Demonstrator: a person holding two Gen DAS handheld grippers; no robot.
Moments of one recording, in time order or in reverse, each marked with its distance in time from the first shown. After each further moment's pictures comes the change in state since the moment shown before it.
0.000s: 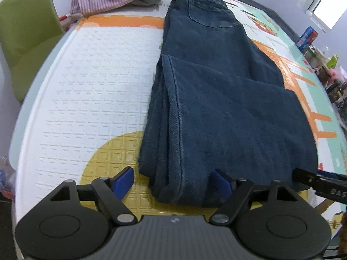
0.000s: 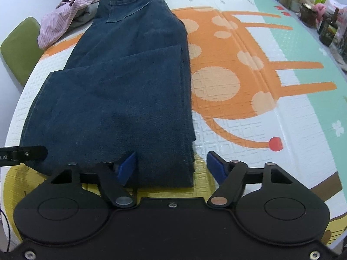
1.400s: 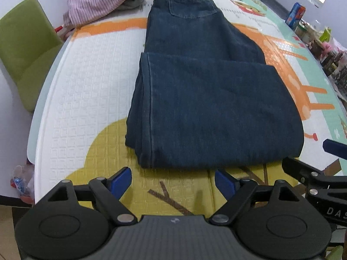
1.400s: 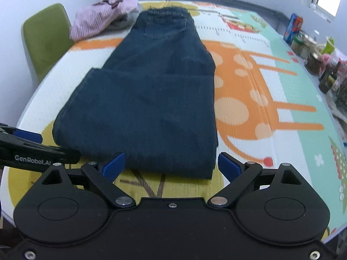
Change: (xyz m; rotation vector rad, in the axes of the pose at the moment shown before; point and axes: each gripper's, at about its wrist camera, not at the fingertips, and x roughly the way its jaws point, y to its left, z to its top) left arm -0.038 -0.044 -0.025 0.137 0.052 0.102; right arm -0.068 0.064 -0.024 -0.189 -0.085 -0.057
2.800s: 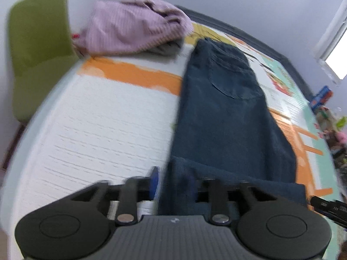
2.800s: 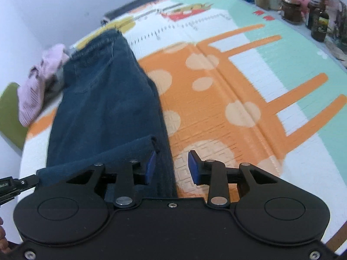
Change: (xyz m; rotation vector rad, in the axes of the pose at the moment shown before) left arm 0.048 0.079 0.129 -0.265 -0.269 -0.070; right arm 0.110 -0.134 0.079 0.447 -0.065 0.042
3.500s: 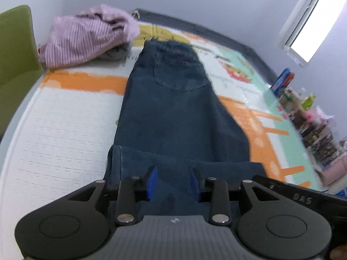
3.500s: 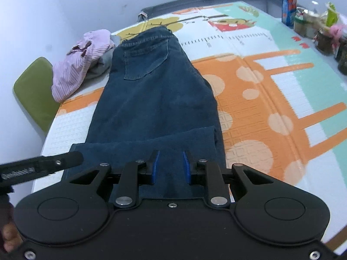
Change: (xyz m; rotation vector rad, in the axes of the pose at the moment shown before) left arm -0.002 -0.053 -0.008 0.107 0.048 -0.158; right arm -0.023 0.078 -0.013 -0.166 -0.002 0.088
